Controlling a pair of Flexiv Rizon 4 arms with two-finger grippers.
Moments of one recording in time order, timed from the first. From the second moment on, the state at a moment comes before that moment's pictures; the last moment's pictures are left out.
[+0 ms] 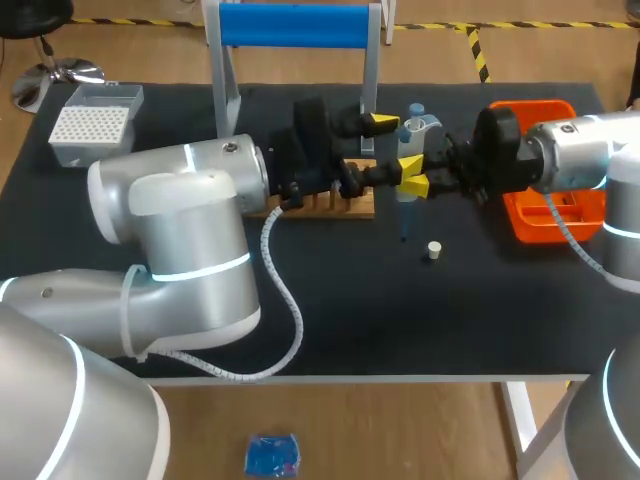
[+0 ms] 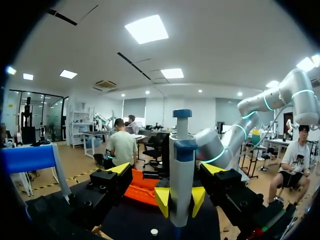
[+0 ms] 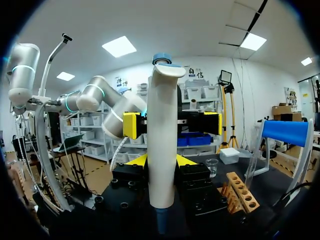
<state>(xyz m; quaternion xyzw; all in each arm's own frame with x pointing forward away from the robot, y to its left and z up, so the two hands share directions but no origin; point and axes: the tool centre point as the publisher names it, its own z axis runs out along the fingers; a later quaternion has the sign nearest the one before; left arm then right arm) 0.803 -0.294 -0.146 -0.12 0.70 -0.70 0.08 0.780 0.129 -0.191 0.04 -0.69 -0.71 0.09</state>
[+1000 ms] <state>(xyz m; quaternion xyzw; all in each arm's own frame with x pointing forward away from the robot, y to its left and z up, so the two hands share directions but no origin) 0.792 -0.301 -0.146 -0.12 0.69 -0.71 0.09 0.782 0.129 -0.192 0.04 -0.69 -0.71 0.09</state>
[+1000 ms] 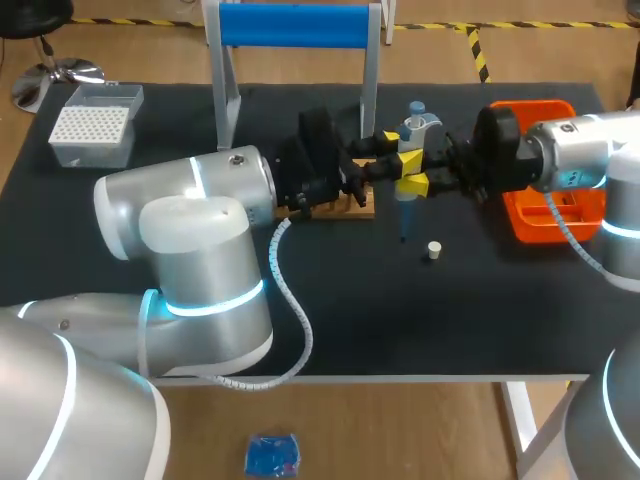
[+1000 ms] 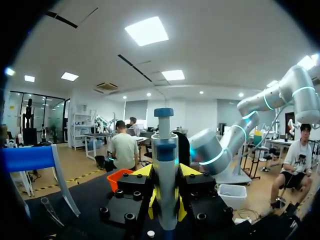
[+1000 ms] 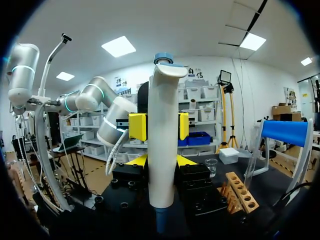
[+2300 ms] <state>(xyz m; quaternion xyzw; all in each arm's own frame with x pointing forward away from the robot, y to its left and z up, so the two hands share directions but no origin) 0.802 -0.294 -0.151 -0.13 0.68 -0.72 0.09 0.795 0.113 -0.190 0.05 -0.70 -0.71 0.07</state>
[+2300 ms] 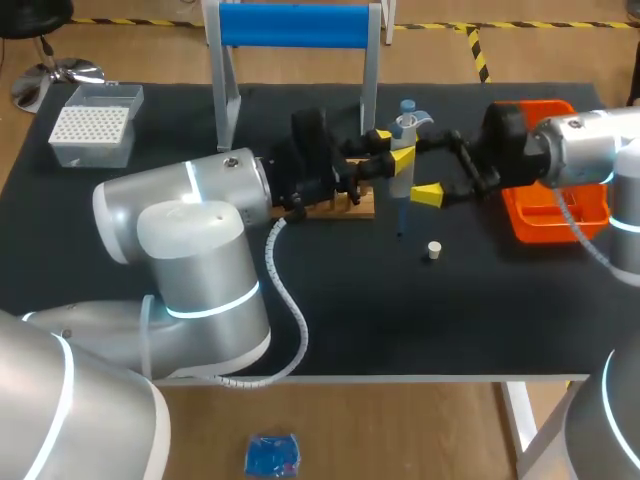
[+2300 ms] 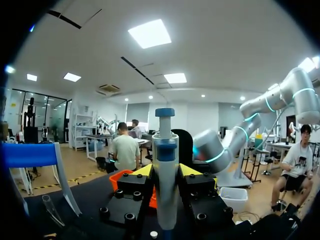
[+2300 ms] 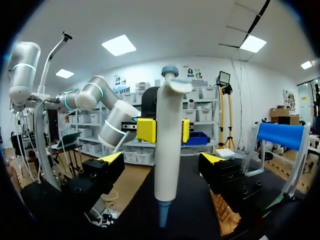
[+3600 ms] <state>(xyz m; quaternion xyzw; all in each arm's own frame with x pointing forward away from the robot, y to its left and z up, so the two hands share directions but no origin) 0.810 -0.294 -0.152 -0.13 0.68 -0.72 0.09 0.969 0.100 -0.159 -0.02 -0.77 -0.63 -0.09</state>
